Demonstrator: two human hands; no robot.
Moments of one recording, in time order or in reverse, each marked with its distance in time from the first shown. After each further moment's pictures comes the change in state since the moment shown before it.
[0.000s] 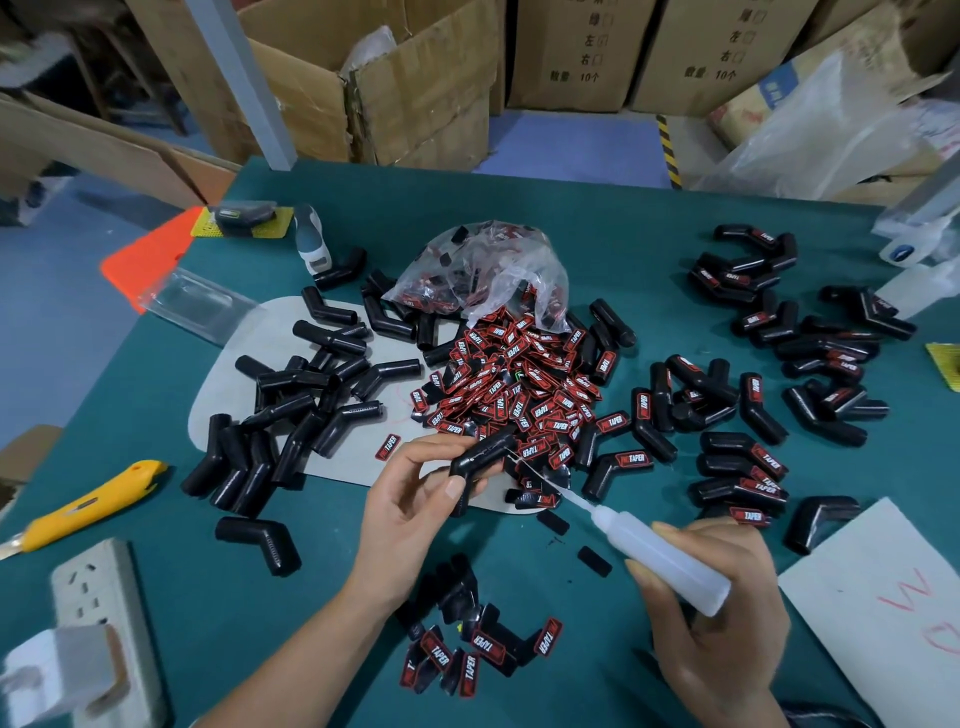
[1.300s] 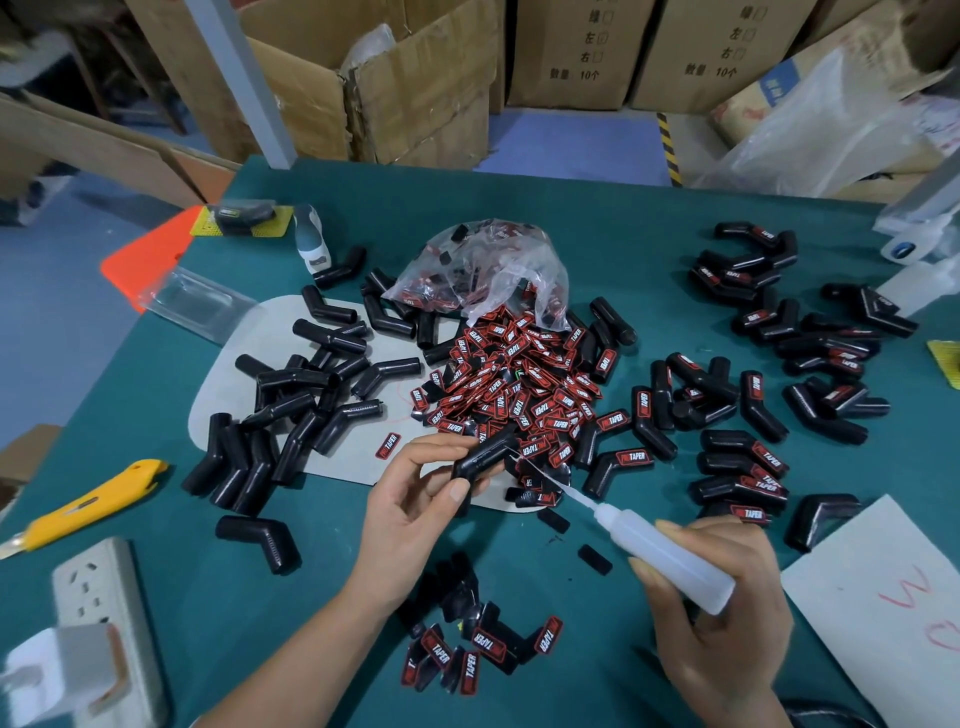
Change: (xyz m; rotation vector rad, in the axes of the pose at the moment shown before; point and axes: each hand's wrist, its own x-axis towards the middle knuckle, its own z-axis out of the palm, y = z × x) left_hand -0.001 0.001 0.001 0.052 -0.059 0.054; right_hand -0.001 0.002 0.000 0.013 0.008 -0.023
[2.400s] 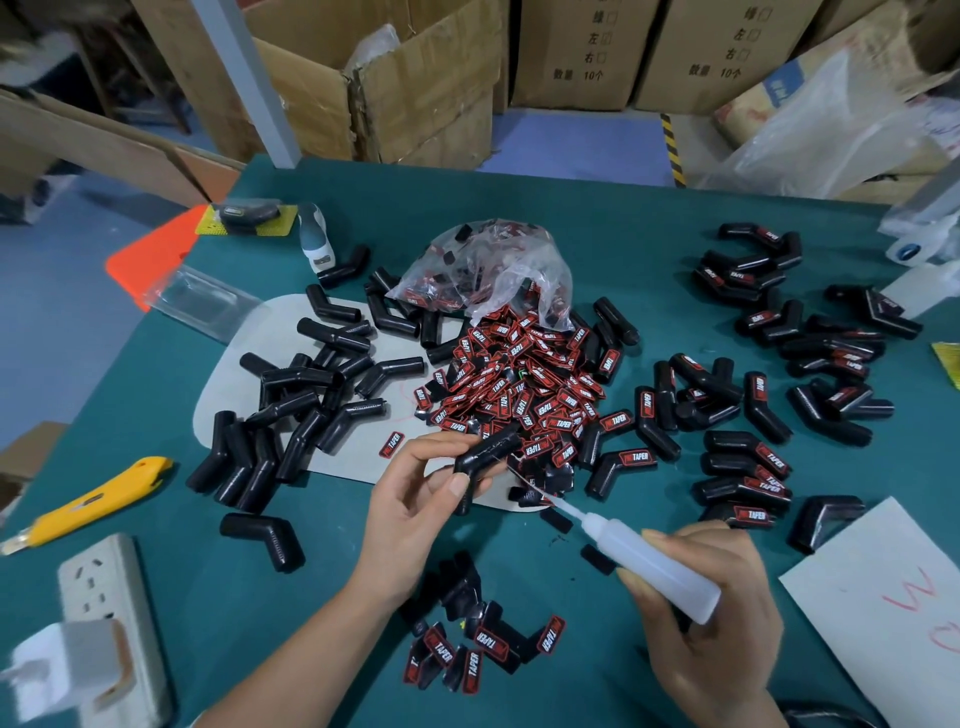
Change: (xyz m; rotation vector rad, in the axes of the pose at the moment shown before) left_hand -0.001 -0.003 -0.001 -0.082 0.045 -0.072; right_hand -0.002 0.000 0.003 0.059 -0.045 -0.046
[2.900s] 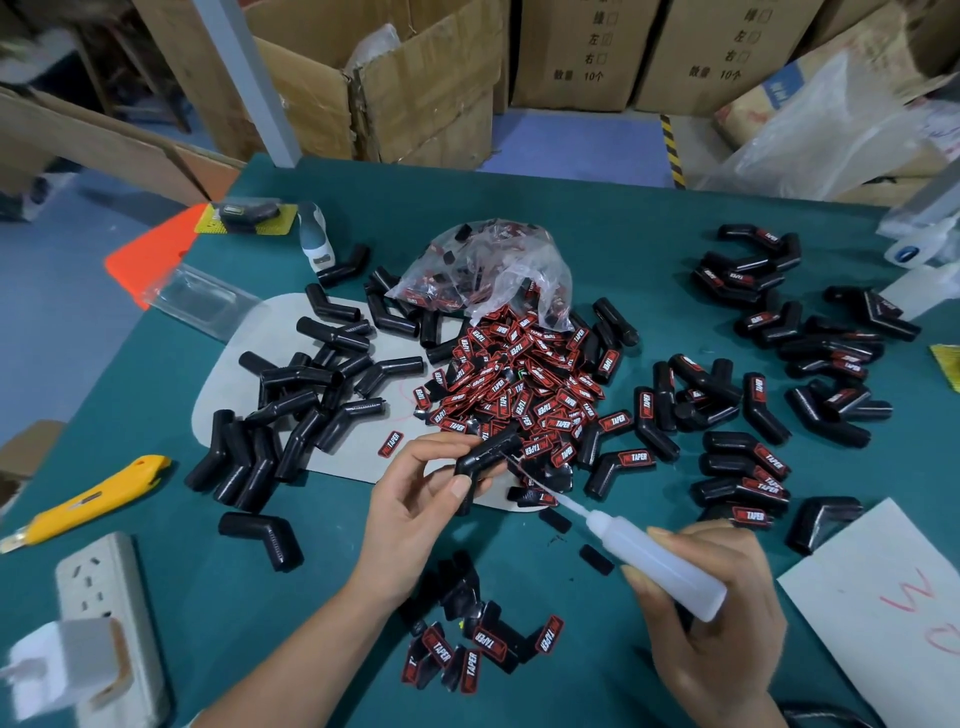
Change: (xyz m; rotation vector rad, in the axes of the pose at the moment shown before) left_hand 0.000 0.002 0.002 0.017 0.000 0.019; right_hand 0.001 -0.001 -0.002 0.007 0.005 0.030
